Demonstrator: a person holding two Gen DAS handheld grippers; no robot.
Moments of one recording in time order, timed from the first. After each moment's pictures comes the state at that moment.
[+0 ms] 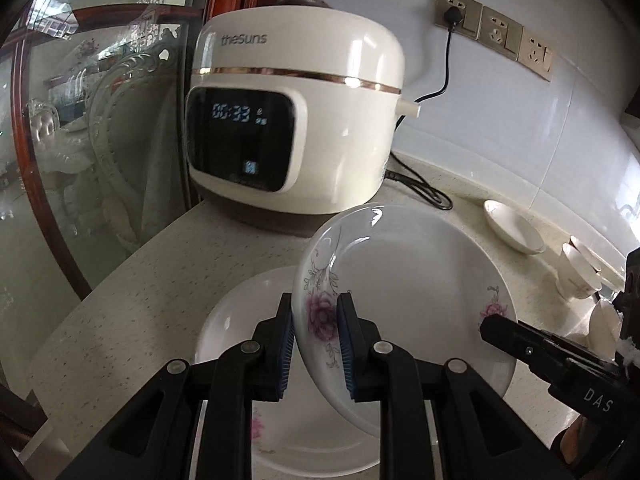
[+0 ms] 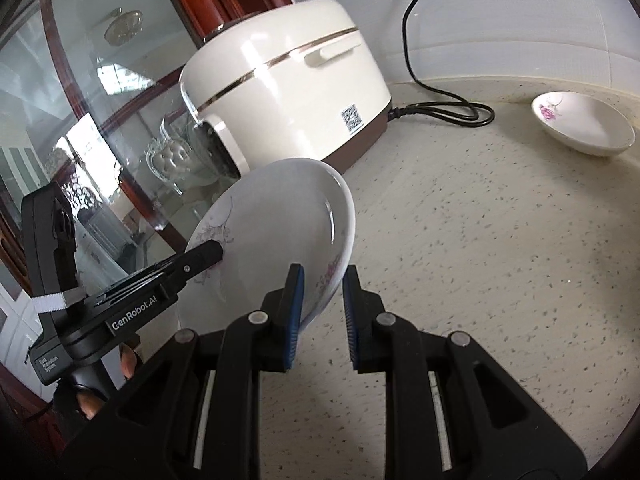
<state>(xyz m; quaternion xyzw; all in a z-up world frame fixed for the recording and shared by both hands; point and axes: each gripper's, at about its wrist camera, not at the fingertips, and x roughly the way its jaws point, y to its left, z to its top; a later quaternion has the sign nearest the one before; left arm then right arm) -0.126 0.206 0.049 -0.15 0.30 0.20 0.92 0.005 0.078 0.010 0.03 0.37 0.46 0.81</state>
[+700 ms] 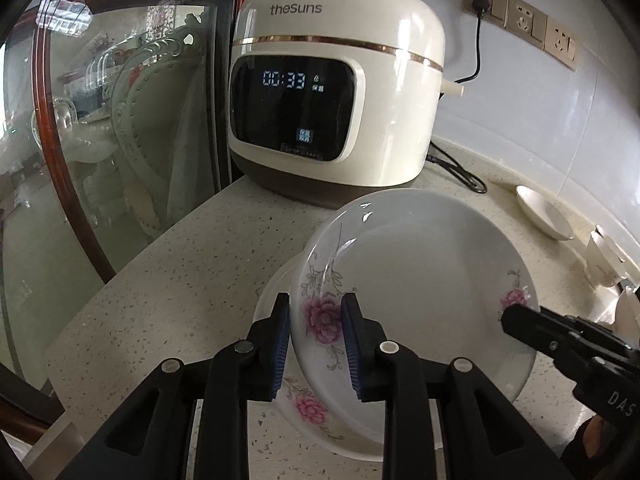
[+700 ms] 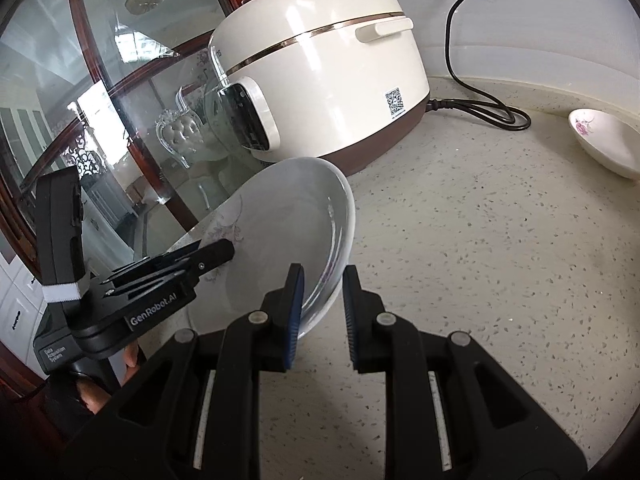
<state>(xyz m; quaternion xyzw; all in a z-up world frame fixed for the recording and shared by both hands) -0.149 0.225 0.032 -0.15 0.33 0.24 0.90 -0.011 0.109 0.008 -0.02 0.36 0.48 0.80</state>
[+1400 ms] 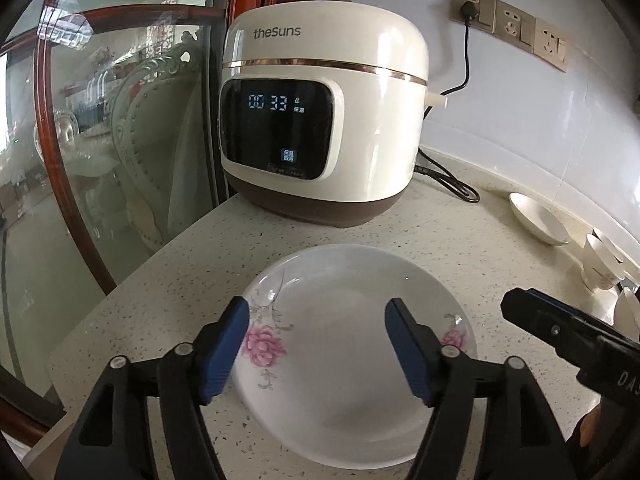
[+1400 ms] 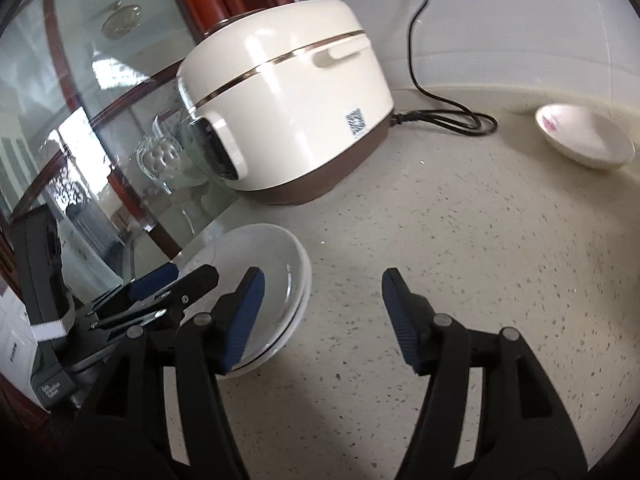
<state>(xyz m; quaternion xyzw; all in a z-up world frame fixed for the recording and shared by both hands) -0.144 0.213 0.038 -0.13 0.31 0.24 0.91 0.001 0.090 0.011 0.02 0.36 0.44 0.82</state>
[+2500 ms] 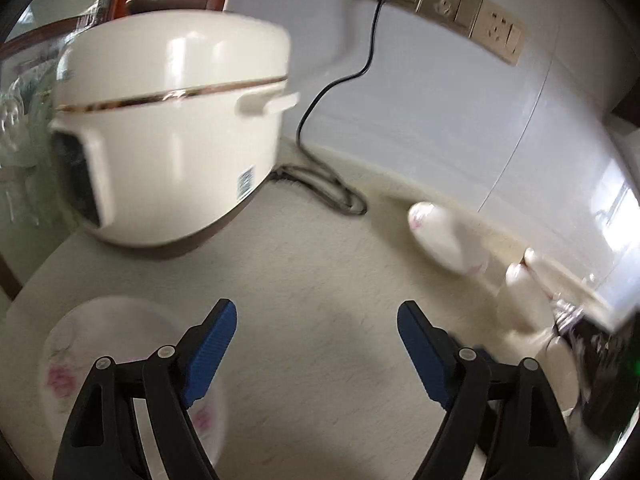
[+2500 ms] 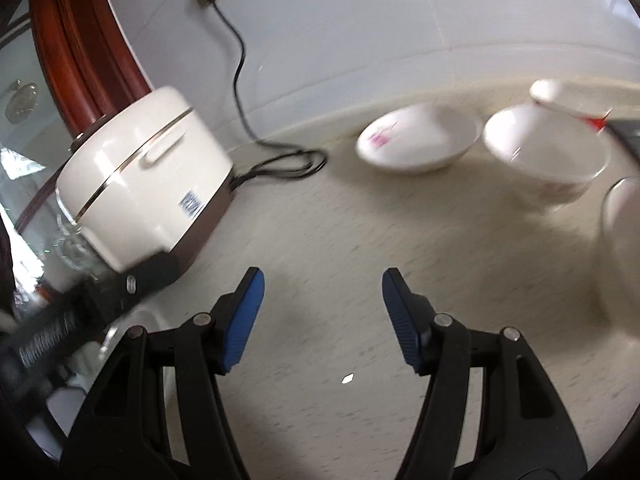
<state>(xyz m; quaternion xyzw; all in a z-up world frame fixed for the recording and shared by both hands) -0.035 0.129 0.082 -0.19 0.32 0.14 0.92 0.050 -0.006 0.028 0.10 0.35 0.23 0.90</state>
